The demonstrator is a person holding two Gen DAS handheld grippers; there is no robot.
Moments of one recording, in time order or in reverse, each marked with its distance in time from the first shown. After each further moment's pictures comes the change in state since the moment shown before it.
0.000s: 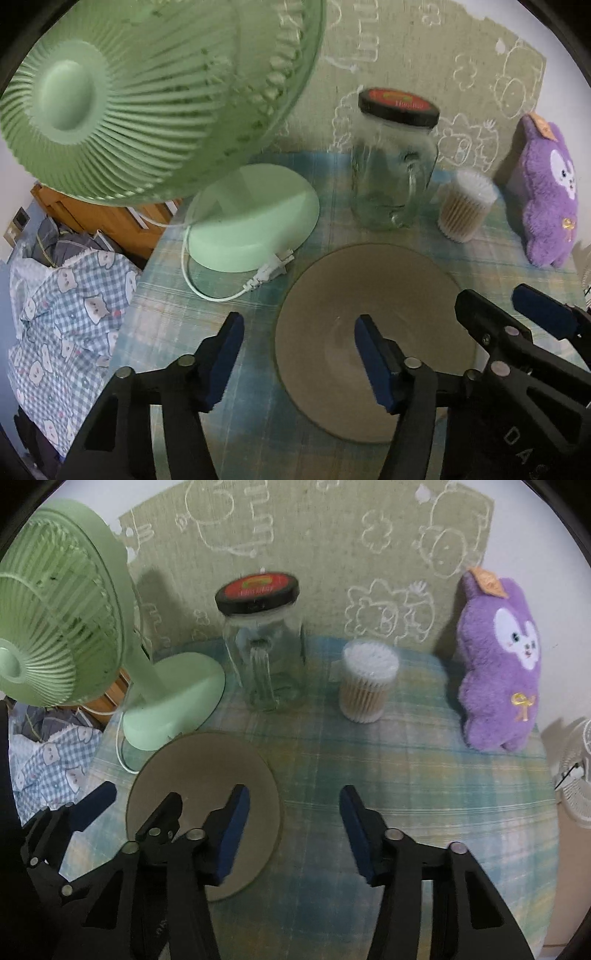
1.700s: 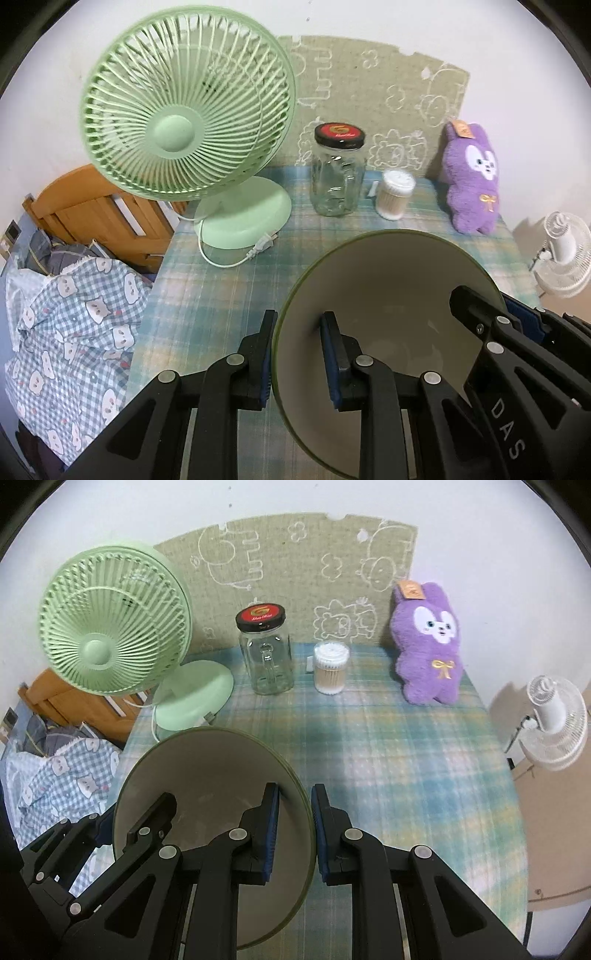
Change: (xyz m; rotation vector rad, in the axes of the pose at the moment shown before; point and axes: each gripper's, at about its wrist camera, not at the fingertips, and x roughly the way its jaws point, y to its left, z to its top) left arm -0.119 0.022 -0.045 0.075 -0.050 -0.136; right arm -0.138 0.028 -0.066 0.106 -0.047 -0.093
